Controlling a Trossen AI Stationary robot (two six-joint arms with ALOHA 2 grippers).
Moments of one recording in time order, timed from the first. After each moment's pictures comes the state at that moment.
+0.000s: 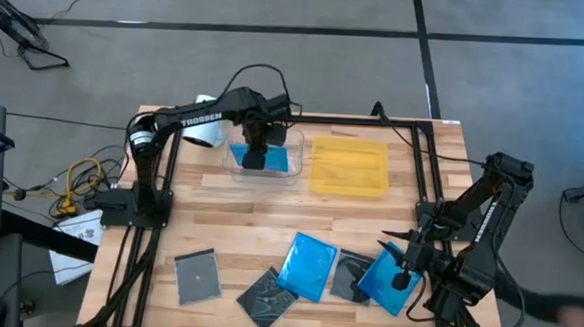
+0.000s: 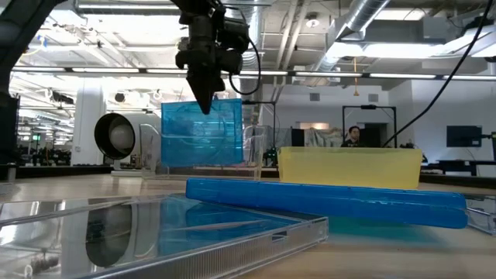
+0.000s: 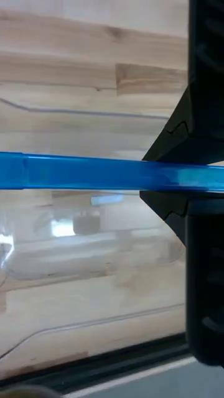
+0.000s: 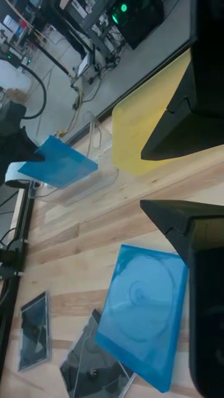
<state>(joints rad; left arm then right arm) 0.45 1.90 1.76 -1.29 0.08 0.51 1.12 1.42 1.11 -1.46 1.13 1.38</state>
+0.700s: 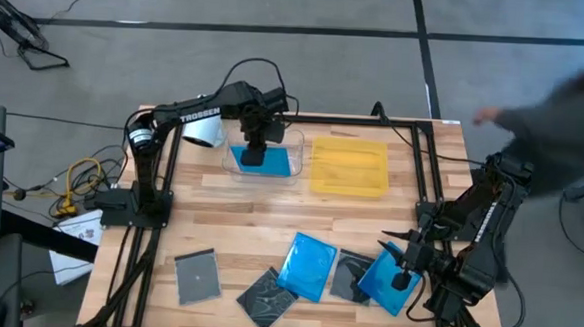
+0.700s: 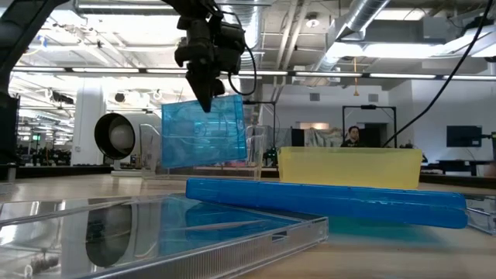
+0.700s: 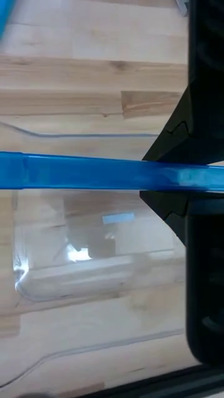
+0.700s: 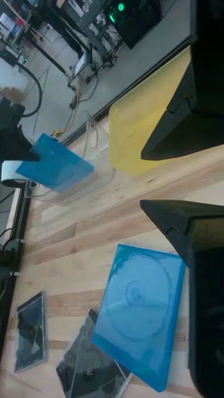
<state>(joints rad) 0.50 1.90 1.76 -1.29 0.20 0.56 1.12 1.42 1.11 -1.46 1.12 1.38</state>
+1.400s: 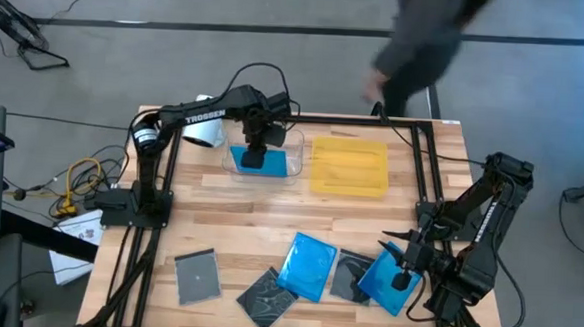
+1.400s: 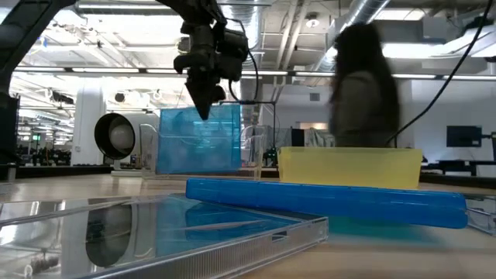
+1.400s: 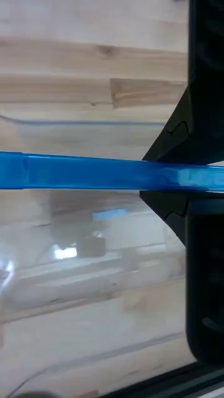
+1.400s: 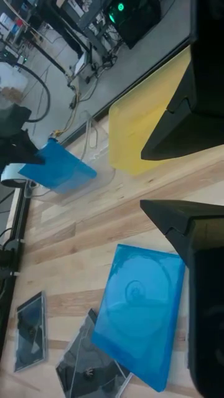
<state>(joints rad) 0.49 1.95 1.76 -1.30 0.14 0.58 1.12 1.42 1.11 -1.46 1.12 1.38</state>
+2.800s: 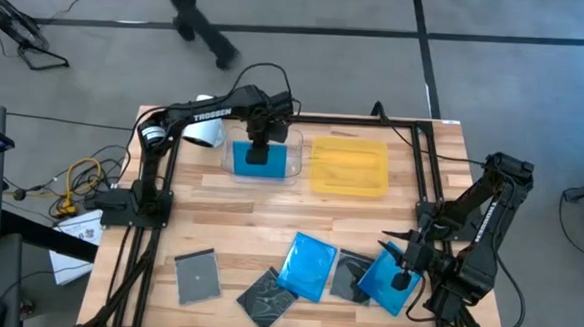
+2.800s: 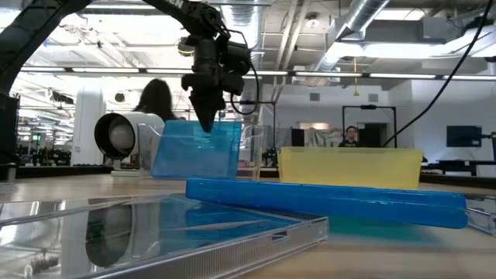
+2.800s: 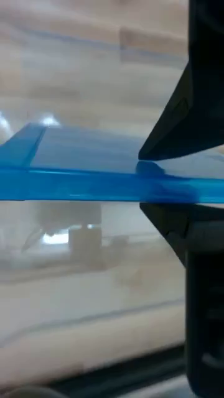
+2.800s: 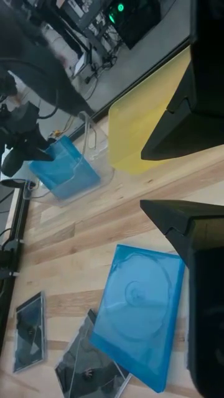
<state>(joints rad) 0.51 2.00 1.76 -1.24 0.06 0.55 1.12 1.42 1.11 -1.46 1.12 1.38</state>
